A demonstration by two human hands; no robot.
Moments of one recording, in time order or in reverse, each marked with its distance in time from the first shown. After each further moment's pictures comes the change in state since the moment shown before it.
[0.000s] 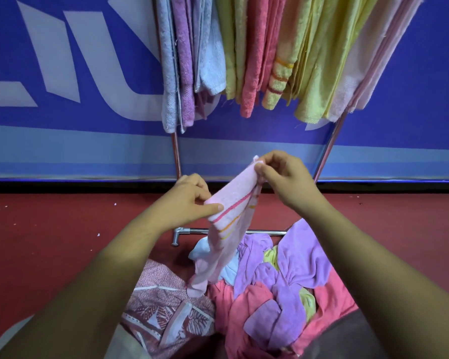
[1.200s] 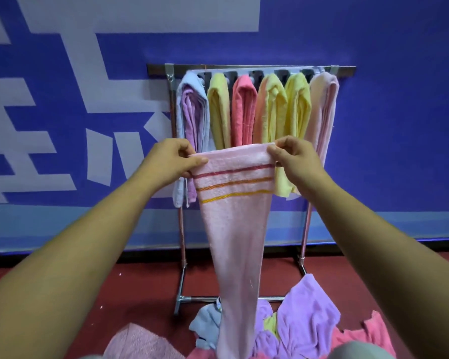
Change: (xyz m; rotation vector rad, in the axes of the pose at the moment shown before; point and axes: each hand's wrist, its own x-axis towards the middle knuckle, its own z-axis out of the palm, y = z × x) left_hand -0.001 0.170 -0.189 -0.146 0.479 -0.023; right_hand 0.012 -0.188 -0.102 0.124 0.280 -0.147
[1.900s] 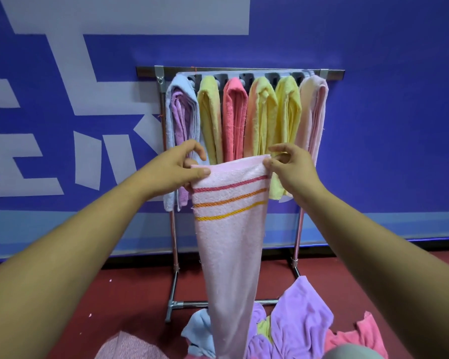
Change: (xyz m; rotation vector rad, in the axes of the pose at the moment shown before) left_hand -0.005 0.013 0.011 -0.110 -0.333 0.132; right_hand 0.000 0.016 -0.014 -0.083 0.043 0.056
